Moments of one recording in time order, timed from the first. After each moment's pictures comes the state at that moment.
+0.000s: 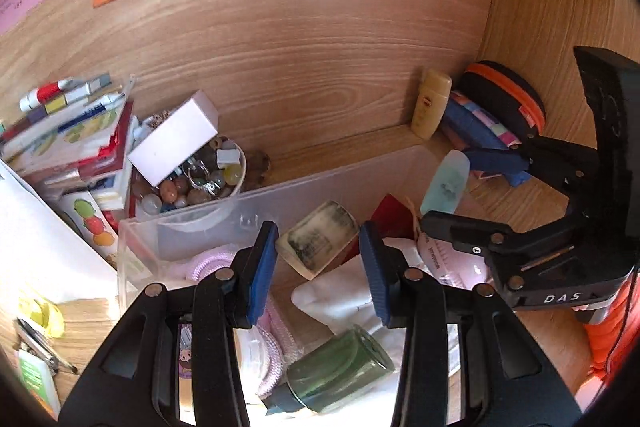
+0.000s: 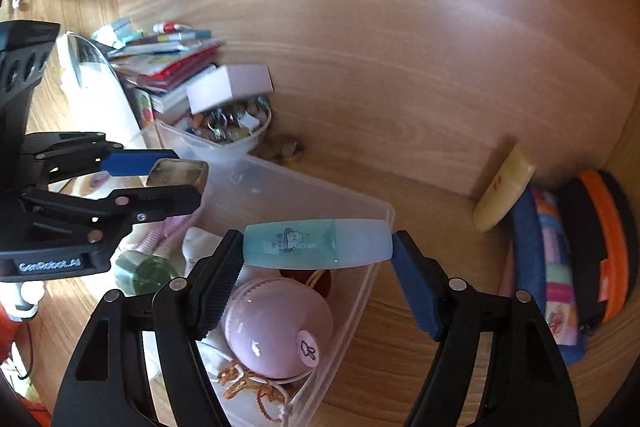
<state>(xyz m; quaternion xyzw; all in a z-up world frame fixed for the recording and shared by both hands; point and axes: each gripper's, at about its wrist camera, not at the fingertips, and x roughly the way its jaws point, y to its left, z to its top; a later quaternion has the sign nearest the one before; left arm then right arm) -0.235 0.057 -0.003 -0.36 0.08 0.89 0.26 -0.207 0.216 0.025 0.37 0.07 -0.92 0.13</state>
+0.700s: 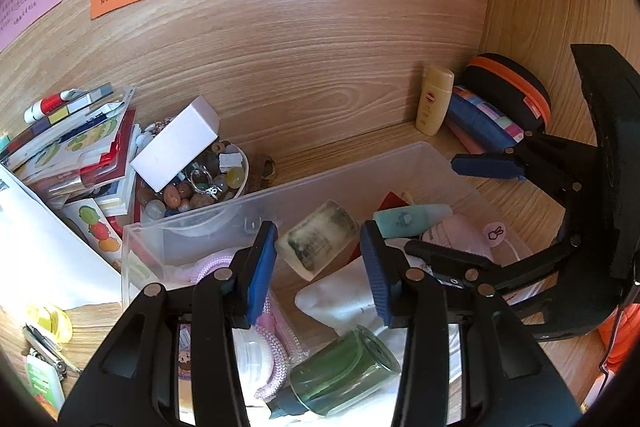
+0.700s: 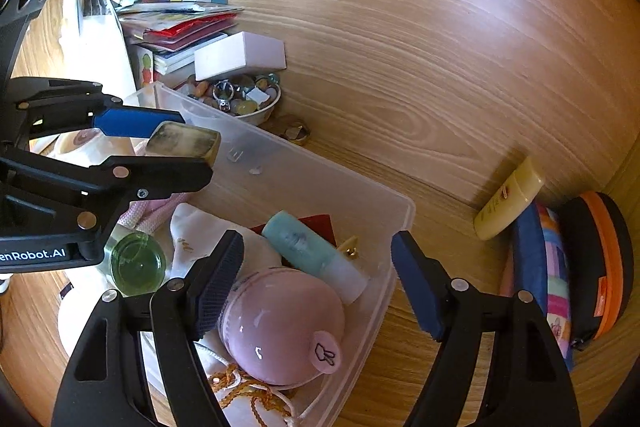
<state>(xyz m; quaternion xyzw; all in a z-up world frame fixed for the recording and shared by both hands) -0.244 0.054 -0.010 -0.35 0.09 0.90 0.26 -0.205 0.192 0.005 0.36 0.15 -0.91 0.12</state>
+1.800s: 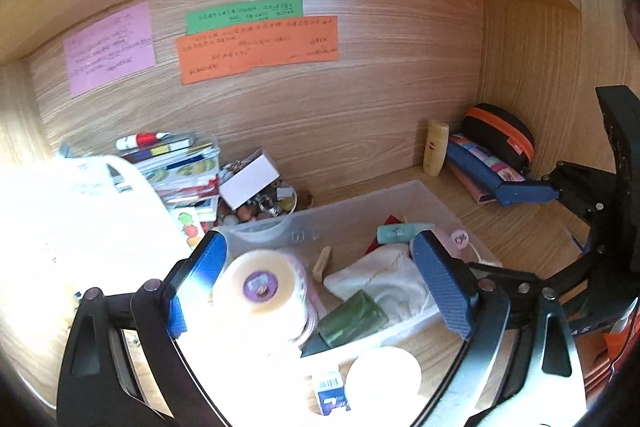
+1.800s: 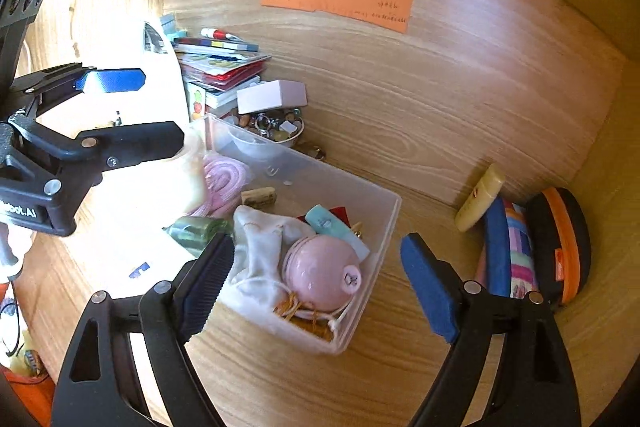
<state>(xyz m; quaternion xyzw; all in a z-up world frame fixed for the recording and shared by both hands) -0.159 0.009 0.048 -0.27 0.09 0.94 0.20 -0.124 0.192 0.053 0.32 0.13 -0.93 0.13</state>
